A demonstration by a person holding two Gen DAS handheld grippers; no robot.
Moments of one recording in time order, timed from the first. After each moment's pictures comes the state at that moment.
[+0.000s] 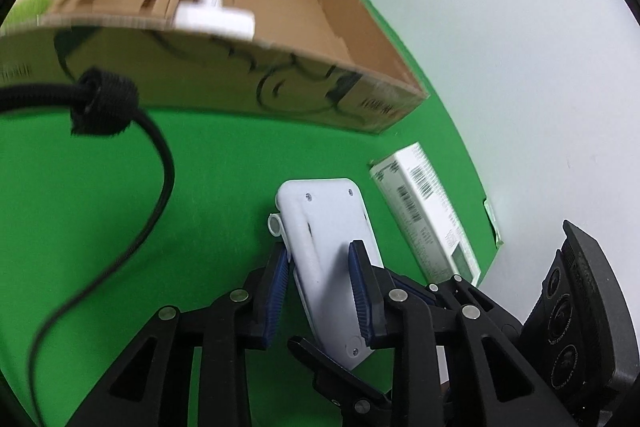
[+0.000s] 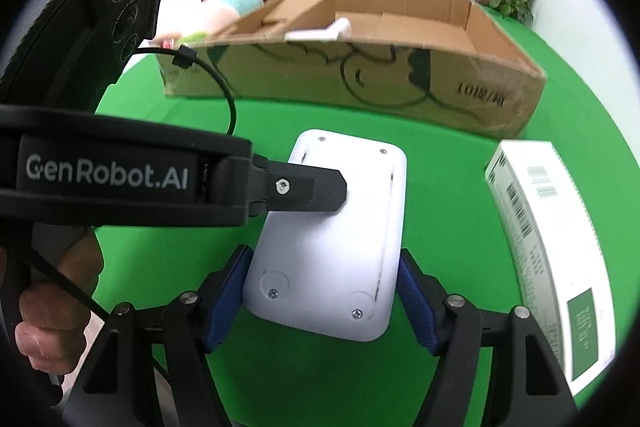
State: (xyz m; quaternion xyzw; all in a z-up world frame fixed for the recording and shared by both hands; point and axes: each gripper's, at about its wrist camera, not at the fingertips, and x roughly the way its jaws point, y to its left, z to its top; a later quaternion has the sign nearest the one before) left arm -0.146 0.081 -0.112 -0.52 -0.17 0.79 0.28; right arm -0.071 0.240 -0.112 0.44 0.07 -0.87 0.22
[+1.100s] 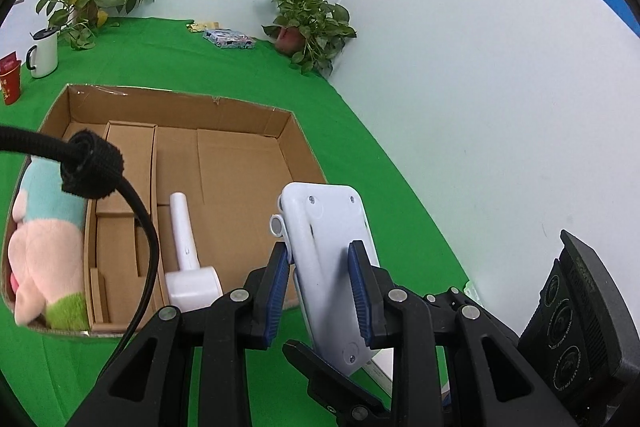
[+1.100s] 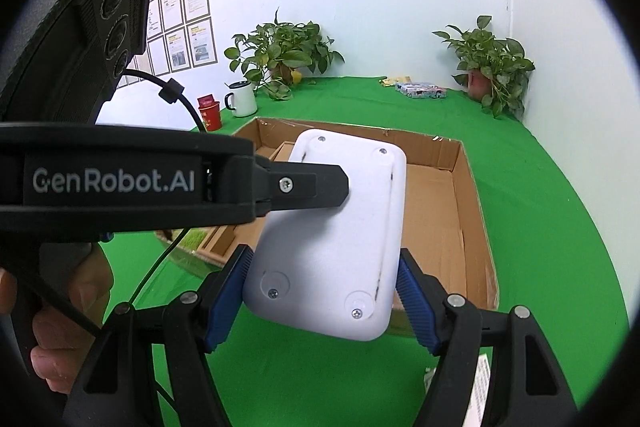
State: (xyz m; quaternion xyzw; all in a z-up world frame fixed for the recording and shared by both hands) left arm -0.237 0.074 0.064 -0.41 -0.14 0.86 0.29; right arm -0.157 0.224 0.006 0.31 0.06 -0.92 0.23
